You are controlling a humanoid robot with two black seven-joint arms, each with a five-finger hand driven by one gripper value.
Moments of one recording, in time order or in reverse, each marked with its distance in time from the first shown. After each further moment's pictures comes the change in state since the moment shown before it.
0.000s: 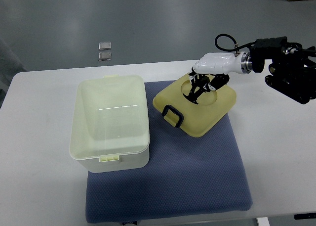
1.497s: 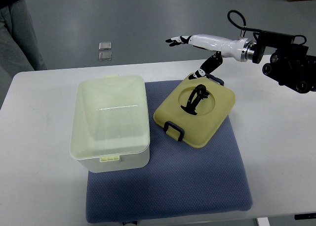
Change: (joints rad) left arm 0.000 0.000 0.000 0.000 0.000 0.000 0.000; right arm -0.030 -0.023 0.124 0.039 0.603 0.084 0.000
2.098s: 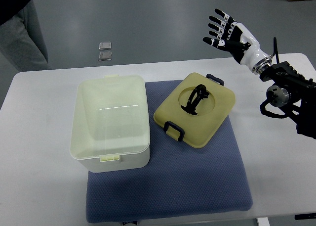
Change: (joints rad) left arm 0.000 0.000 0.000 0.000 0.000 0.000 0.000; right arm -0.220 0.090 0.129 -0.138 1.035 0.094 -0.071
